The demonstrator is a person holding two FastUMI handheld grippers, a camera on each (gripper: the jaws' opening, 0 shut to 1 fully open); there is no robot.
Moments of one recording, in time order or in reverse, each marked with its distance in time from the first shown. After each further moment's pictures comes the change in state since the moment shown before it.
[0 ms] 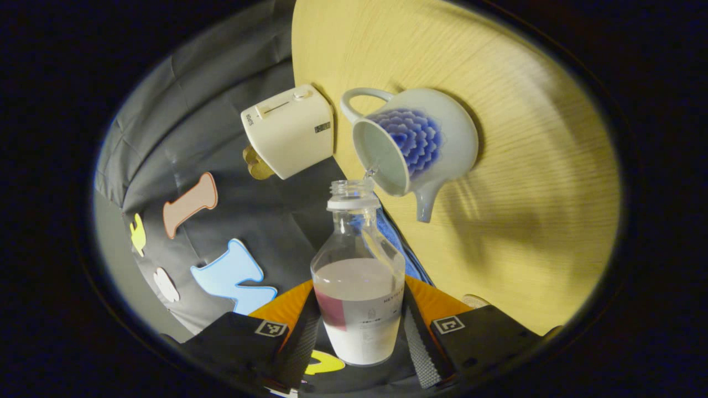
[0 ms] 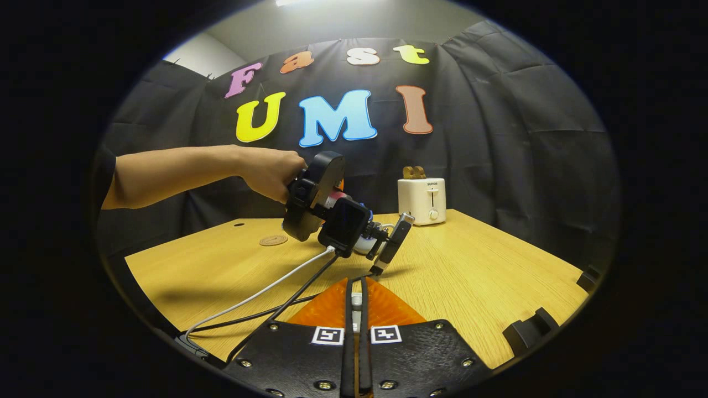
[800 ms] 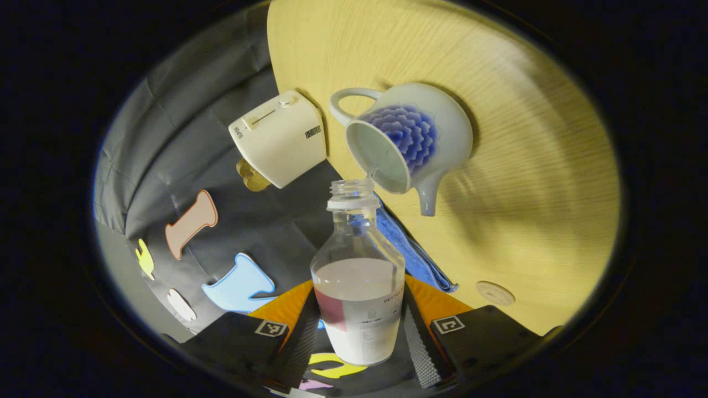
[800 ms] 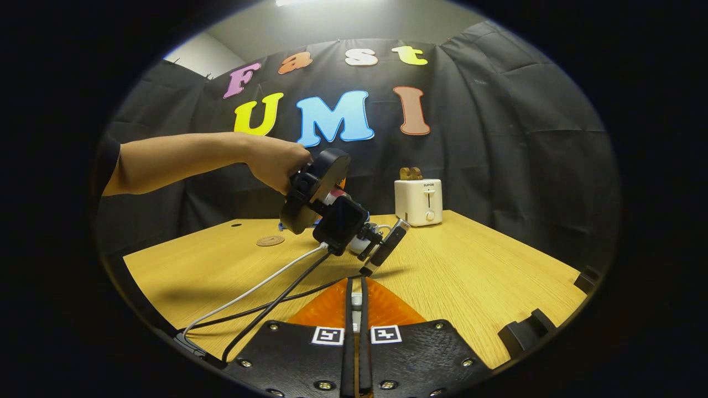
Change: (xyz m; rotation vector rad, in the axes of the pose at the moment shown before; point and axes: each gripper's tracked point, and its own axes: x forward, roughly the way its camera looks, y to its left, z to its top) left arm 0.001 0.011 0.001 0.119 0.008 -0.005; right arm -0.001 -0.006 0.000 -0.003 -0.007 -0.011
